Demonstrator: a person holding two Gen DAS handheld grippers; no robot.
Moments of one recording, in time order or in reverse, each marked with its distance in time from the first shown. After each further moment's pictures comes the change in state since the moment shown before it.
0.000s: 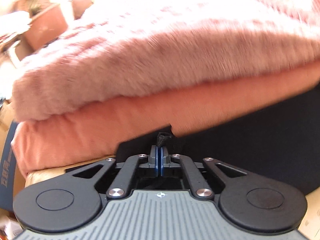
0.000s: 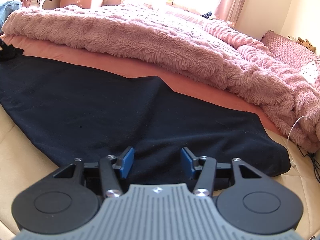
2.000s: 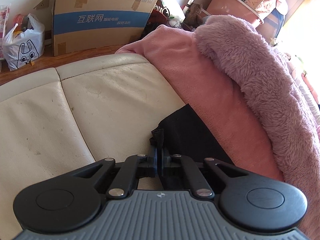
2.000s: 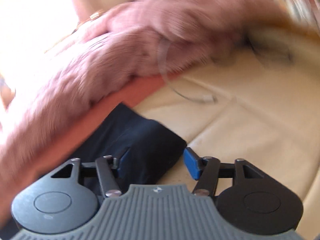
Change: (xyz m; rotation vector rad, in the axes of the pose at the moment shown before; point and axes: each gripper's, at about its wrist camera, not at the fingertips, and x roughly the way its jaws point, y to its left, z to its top) left arm -0.009 0.136 -0.130 -1.171 -0.065 0.216; right arm 0.025 -0.252 -0.064 1.166 -0.003 -0.081
